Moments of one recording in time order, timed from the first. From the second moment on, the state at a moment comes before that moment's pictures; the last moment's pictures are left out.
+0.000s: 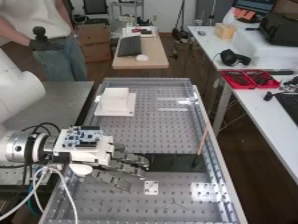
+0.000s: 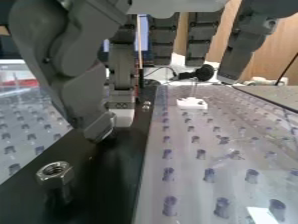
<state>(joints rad) 1.13 -2.03 -2.03 -2.43 -2.04 -0.87</state>
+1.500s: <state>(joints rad) 1.54 -1.77 -2.17 -2.36 -2.15 -0.66</state>
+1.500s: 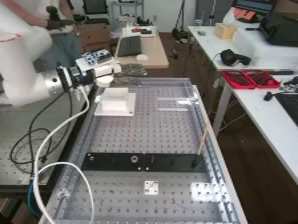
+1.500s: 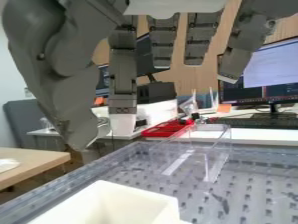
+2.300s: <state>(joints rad) 1.63 -1.85 -2.18 -2.38 -1.97 -0.70</state>
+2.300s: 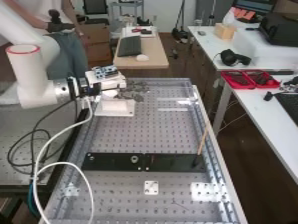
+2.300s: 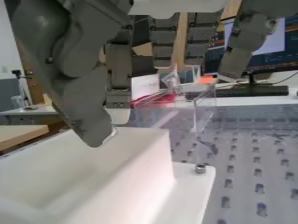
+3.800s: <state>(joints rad) 1.33 -1.53 -1.88 -2.82 -1.73 -0.70</state>
